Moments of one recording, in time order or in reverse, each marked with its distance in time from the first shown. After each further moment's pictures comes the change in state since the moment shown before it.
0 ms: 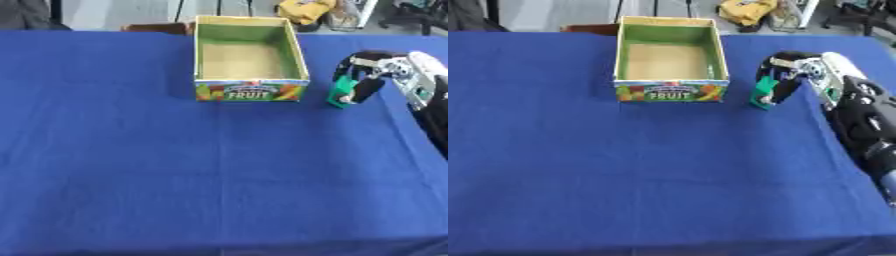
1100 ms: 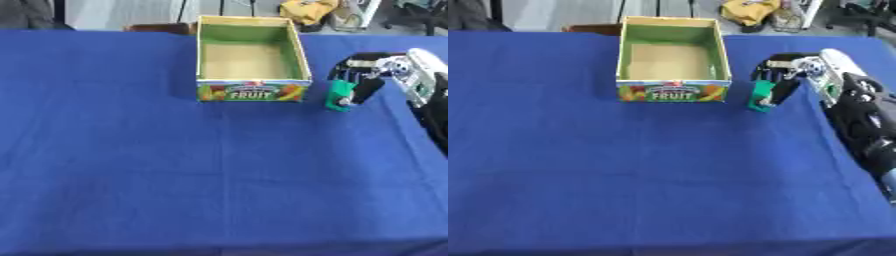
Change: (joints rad) left arm 0.000 0.000 -0.005 0.000 0.000 0.001 0.000; right arm -0.009 0.000 0.013 0.017 0.015 -0.037 0.091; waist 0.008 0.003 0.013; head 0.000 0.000
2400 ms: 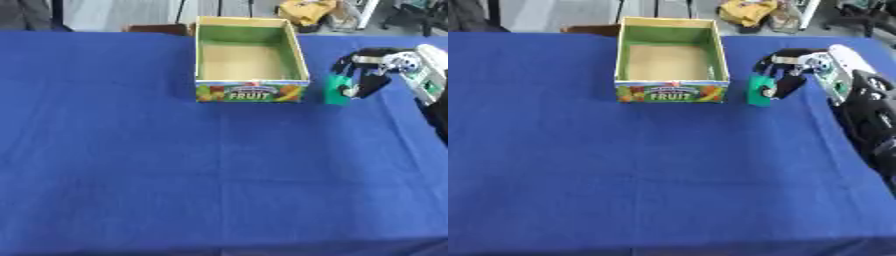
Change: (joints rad) left arm 0.000 0.000 0.000 0.000 -0.001 0.000 0.000; right arm 0.008 -0.033 0.006 -0.046 -0.033 -0.014 0.018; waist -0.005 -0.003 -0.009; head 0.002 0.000
